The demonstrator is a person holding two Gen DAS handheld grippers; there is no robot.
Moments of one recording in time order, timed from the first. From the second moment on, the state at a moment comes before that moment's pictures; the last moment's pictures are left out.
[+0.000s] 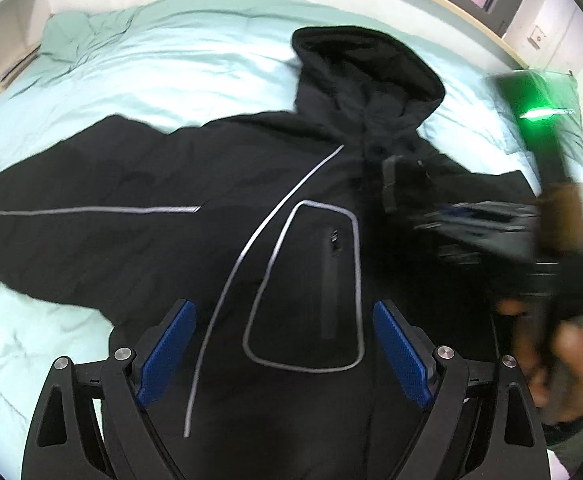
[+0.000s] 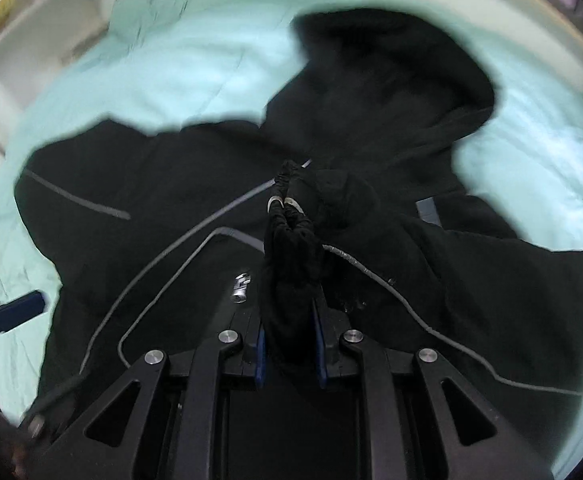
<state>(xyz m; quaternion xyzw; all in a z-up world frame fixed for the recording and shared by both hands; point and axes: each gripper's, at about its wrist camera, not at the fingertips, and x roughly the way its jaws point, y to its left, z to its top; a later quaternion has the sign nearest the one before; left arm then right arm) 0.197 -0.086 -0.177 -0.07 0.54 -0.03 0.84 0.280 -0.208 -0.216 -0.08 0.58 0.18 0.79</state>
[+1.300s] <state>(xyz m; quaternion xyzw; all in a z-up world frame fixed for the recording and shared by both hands) 0.292 0.000 -0.181 -0.19 0.51 -0.02 0.84 0.239 -0.423 -0.165 0.02 0.55 0.05 0.83</state>
